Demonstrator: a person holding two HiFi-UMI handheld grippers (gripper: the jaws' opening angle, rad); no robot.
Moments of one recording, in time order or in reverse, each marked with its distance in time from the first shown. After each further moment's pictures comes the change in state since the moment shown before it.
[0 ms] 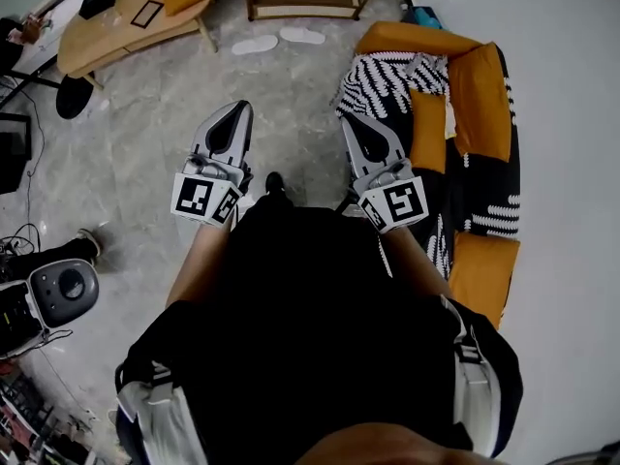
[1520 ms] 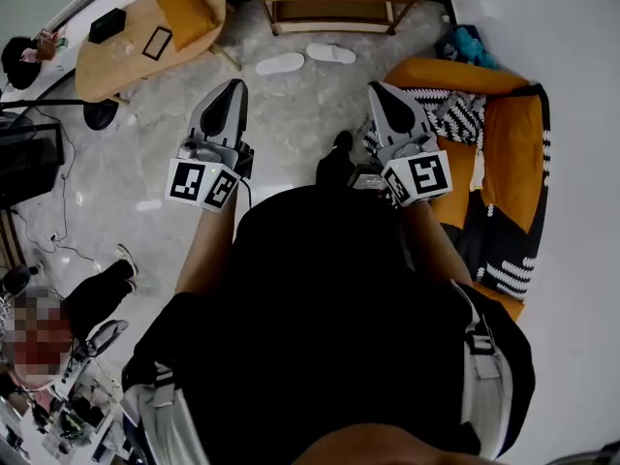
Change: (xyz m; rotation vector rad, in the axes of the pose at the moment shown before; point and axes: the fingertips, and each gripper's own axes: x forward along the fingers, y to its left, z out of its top) left arm 0.259 0.139 0.015 0.015 0.051 0.096; right arm 0.207 -0.255 -0.005 0.106 -0.050 0.004
